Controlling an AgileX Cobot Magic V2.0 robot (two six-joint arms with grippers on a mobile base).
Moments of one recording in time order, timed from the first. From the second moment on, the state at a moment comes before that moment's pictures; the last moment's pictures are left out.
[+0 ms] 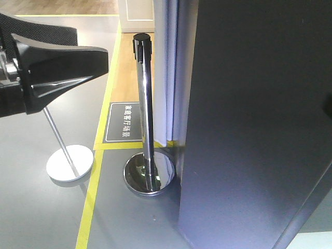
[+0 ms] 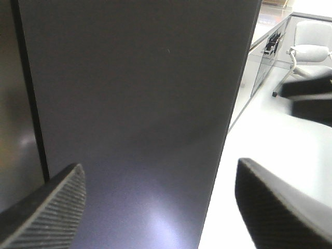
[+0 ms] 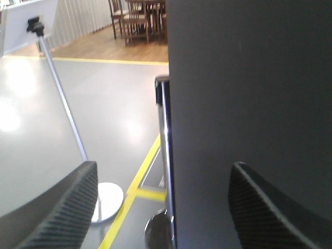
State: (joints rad) left arm -0.31 1.02 -1.16 -1.09 0.77 0.87; right arm 0.23 0.61 -0.79 0.23 0.44 -0.11
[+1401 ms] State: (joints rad) left arm -0.31 1.02 -1.16 -1.09 0.77 0.87; right arm -0.06 1.24 -1.14 0.19 0.21 -0.08
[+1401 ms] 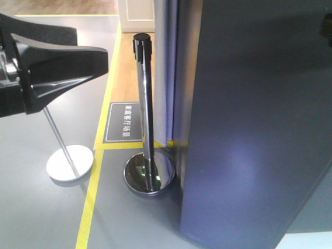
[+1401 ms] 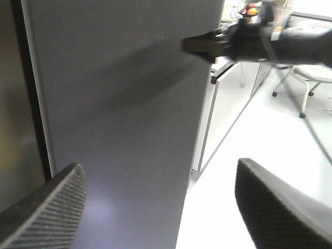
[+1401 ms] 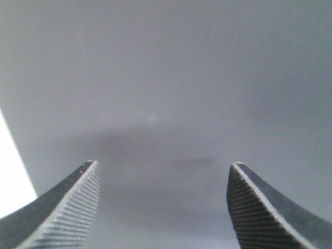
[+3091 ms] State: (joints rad) left arm -0.31 1.02 -1.16 -1.09 0.77 0.87; right arm -0.06 1.67 -1.71 0.17 0.54 -0.12
